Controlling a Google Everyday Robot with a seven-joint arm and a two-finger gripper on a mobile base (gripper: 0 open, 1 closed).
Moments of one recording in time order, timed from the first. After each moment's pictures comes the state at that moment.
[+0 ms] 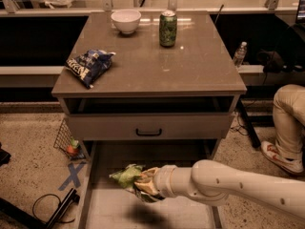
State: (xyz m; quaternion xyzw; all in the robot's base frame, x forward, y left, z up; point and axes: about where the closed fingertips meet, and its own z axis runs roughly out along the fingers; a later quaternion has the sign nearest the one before) arm 0.450 0.034 0.546 -0.45 0.76 0.30 0.37
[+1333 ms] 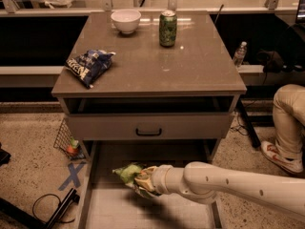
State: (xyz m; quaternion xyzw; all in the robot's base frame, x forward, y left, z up) arm 0.491 0.042 0.482 -0.41 0.78 0.29 0.38
